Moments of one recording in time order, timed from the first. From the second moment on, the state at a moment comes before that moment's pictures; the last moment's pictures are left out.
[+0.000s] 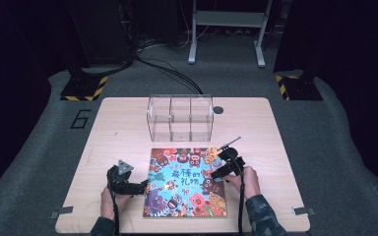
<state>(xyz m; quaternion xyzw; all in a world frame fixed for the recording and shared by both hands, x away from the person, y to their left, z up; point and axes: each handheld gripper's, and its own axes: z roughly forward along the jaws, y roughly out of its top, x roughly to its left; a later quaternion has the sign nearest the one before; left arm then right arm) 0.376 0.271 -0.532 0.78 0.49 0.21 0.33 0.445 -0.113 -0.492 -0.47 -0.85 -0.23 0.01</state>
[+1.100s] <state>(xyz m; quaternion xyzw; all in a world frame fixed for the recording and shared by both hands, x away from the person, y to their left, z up) 0.376 0.272 -0.532 0.78 0.48 0.21 0.33 0.436 -0.131 -0.460 -0.45 -0.80 -0.39 0.04</state>
